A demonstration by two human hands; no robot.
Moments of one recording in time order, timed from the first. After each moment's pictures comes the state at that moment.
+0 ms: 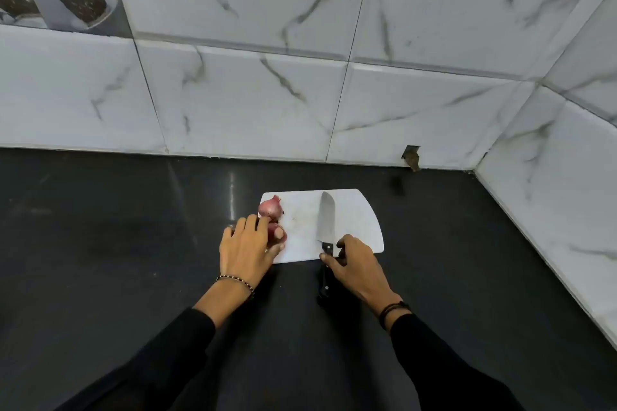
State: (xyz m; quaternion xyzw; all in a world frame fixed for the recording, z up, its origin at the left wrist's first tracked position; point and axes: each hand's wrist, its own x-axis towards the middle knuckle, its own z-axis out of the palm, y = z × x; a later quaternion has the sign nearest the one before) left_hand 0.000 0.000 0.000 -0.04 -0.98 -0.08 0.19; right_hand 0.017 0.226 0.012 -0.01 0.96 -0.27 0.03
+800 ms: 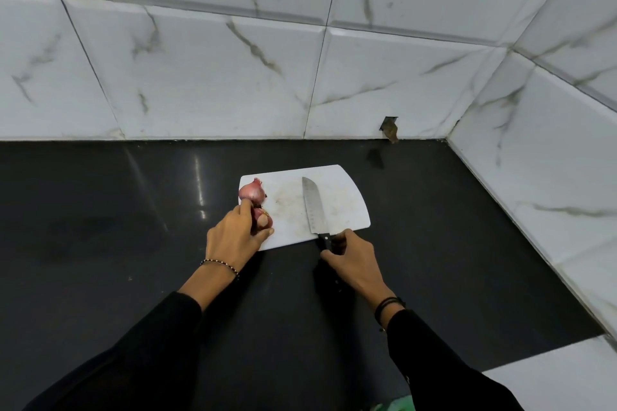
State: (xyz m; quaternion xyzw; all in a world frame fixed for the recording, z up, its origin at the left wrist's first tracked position) left_hand -0.019 -0.010 0.002 -0.05 -0.97 -0.23 0.04; right_hand 0.039 0.218 0.008 0.15 0.91 -0.38 0.03
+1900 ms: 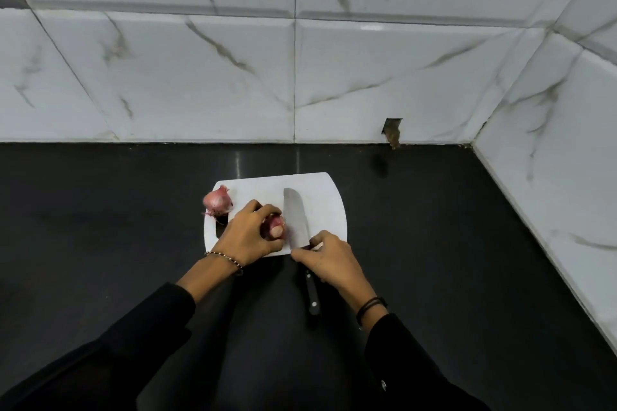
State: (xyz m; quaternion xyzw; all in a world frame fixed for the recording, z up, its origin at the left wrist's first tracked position) left_hand -0.049 0.095 0.009 -0.09 -0.95 -0.28 -0.01; right_hand -0.010 0.285 0.021 0.09 0.87 -0.44 0.19
